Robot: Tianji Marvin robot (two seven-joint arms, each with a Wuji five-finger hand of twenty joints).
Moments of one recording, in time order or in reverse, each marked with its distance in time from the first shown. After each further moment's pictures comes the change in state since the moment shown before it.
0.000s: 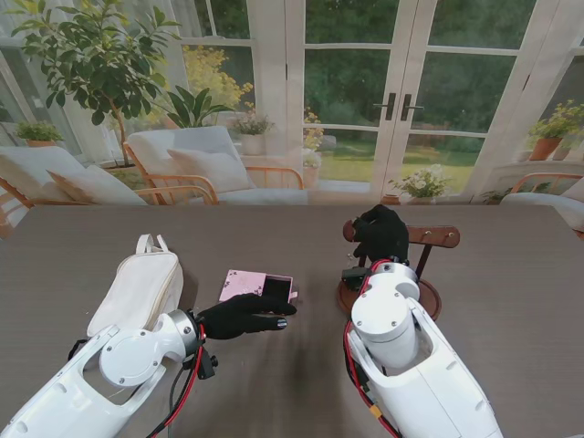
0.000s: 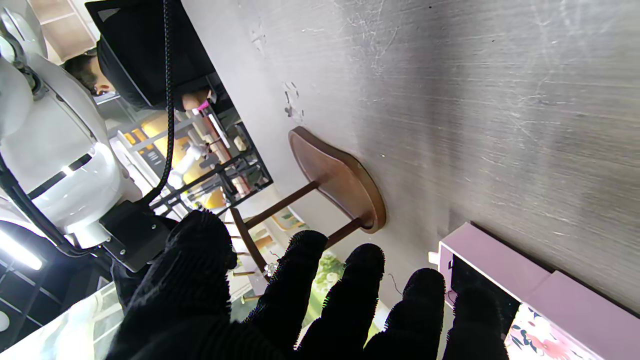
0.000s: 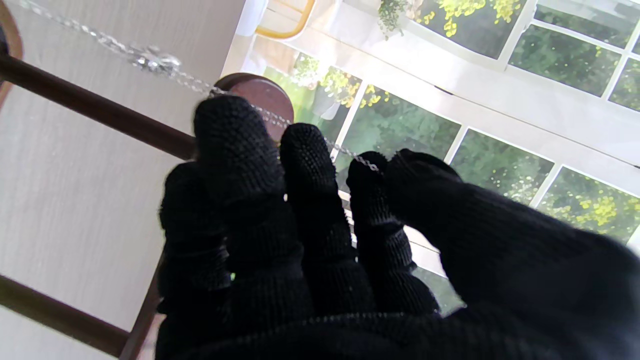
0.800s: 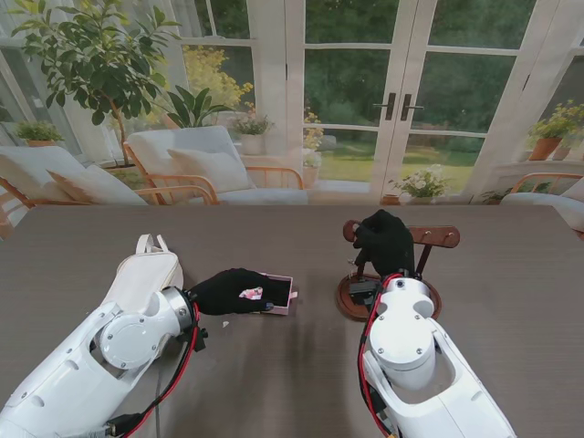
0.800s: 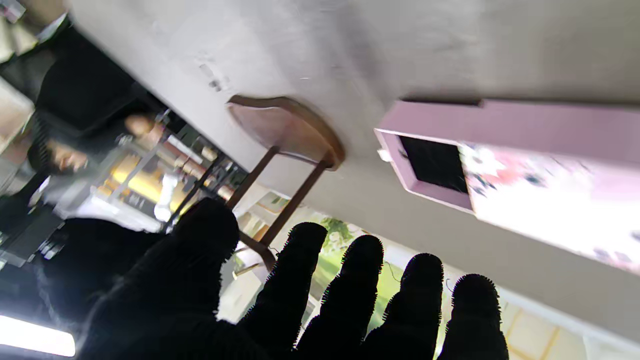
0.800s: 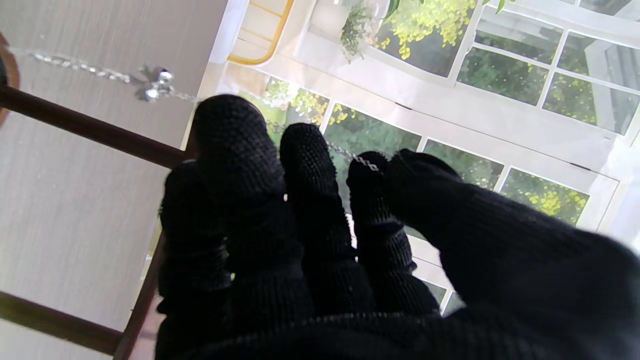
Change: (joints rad) left arm -0.114 -0.011 -0.006 0.123 0.304 -0.198 0.118; right arm -0.129 0.045 0.048 -0.146 -0.004 -0.089 0.093; left_hand -0.087 -0.147 0.283 -0.001 0.055 -0.011 0.006 0.017 0.052 -0.013 0.021 0.044 0.076 -0.003 0.043 0.051 0.062 0.000 0.016 0.040; right_hand 0.000 0.000 0.000 0.000 0.000 0.000 0.000 0.000 0.000 0.000 0.000 0.000 0.000 0.000 0.000 0.000 0.000 0.000 0.000 0.000
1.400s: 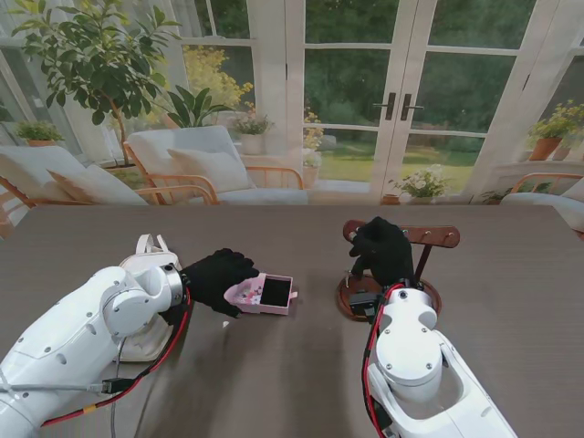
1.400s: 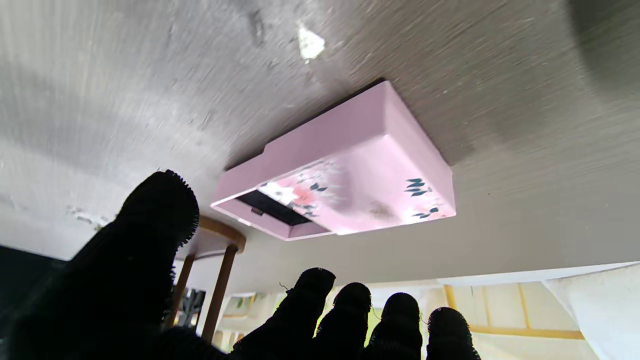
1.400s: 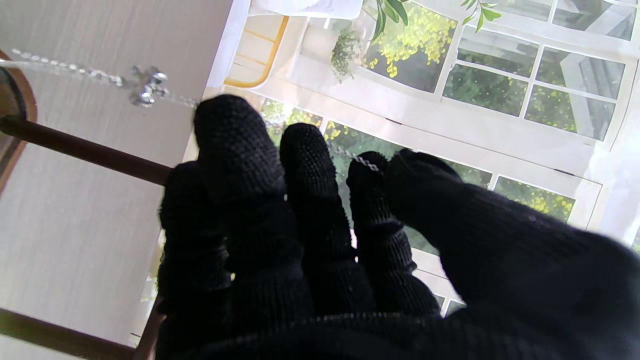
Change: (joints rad) left arm -0.247 0.054 0.156 0.226 0.418 -0.127 0.032; right arm -0.059 0.017 0.010 -0.051 0.021 -0.038 0.041; left_hand -0.190 -0.187 0.134 -0.006 -0.312 0.124 -0.050 0.034 -0.373 -0.061 -0.046 -0.008 -0.257 -0.167 -0.054 -0.048 -0.165 -0.207 -0.078 -0.103; right_hand 0.000 0.000 0.000 0.000 0.000 0.000 0.000 0.000 0.000 0.000 0.000 0.000 0.000 0.000 0.000 0.000 0.000 0.000 0.000 0.000
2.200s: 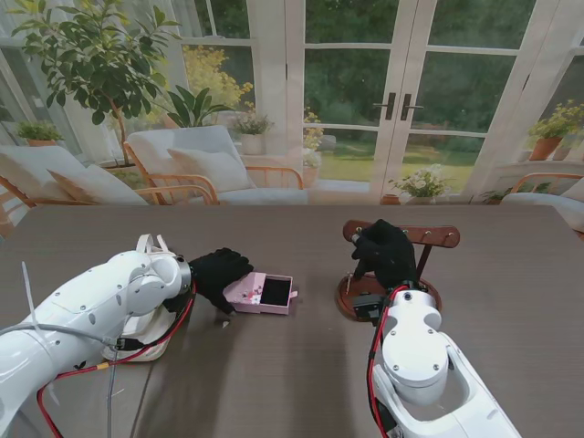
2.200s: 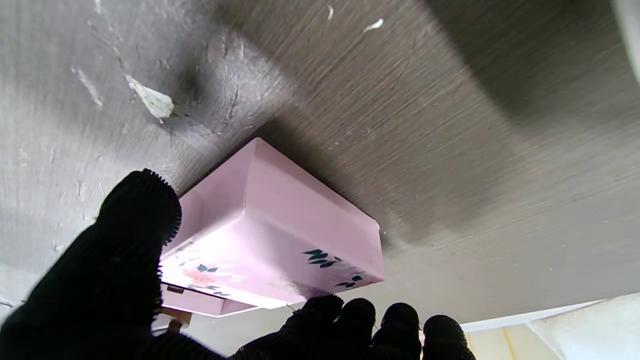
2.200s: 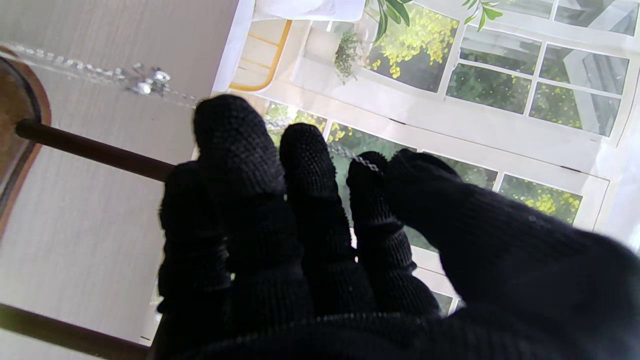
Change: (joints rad) left arm -0.331 -0.023 0.449 0.359 -0.068 0.037 0.142; right arm -0.015 0.006 0.020 -0.008 0.022 -0.003 0.022; left_hand -0.034 0.000 -0.064 -0.012 -0.135 0.091 -0.048 0.008 -0.102 0.041 -0.015 -0.012 -0.060 0.010 -0.014 -0.018 0.000 -0.031 -0.051 -0.144; right_hand 0.000 0.000 0.000 0.000 0.000 0.000 0.000 0.000 0.000 0.001 0.000 0.000 0.000 0.000 0.000 0.000 0.000 0.000 0.000 0.000
